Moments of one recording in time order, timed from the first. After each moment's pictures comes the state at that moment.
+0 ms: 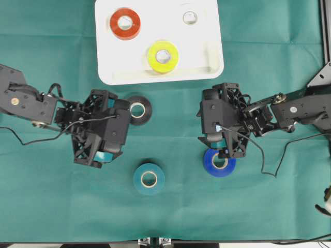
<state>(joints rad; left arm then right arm) -0.20 0.01 0.68 -0.03 0.21 0.02 0.22 -0.08 0.81 -0.46 0.21 0.73</state>
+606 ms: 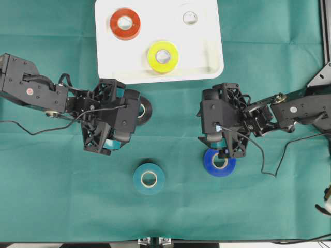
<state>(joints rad) -0.13 0.07 0.66 -0.02 0.19 0.11 0.22 -0.08 0.81 -0.46 0.21 0.73</state>
